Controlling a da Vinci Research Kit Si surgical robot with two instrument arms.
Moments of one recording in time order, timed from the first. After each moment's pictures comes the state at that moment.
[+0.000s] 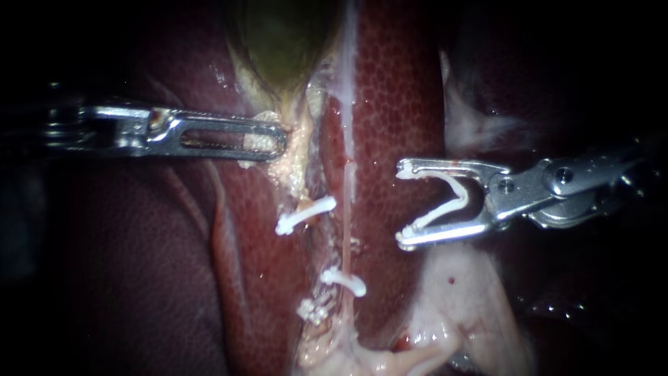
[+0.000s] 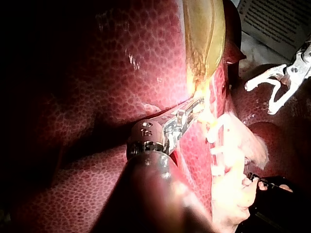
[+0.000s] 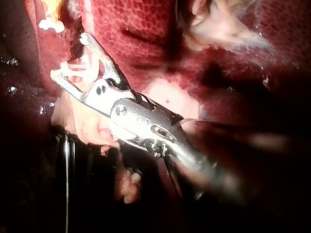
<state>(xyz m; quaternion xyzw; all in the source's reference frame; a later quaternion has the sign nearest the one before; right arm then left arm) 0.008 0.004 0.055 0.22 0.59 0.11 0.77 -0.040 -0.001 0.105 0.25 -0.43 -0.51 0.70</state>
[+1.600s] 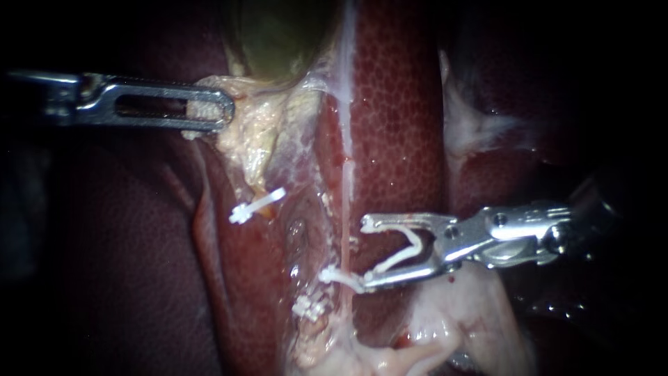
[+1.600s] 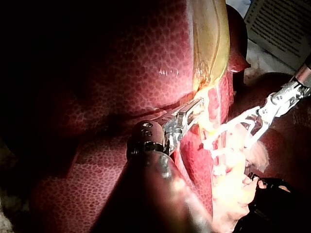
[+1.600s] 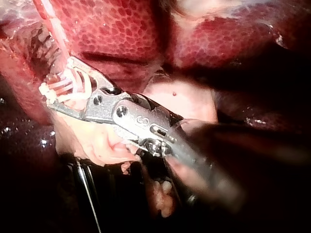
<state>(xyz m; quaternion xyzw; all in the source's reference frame) 0.013 -0.004 0.068 0.30 0.53 0.16 0.78 -0.034 0.002 0.097 0.25 -0.44 -0.52 0.69</state>
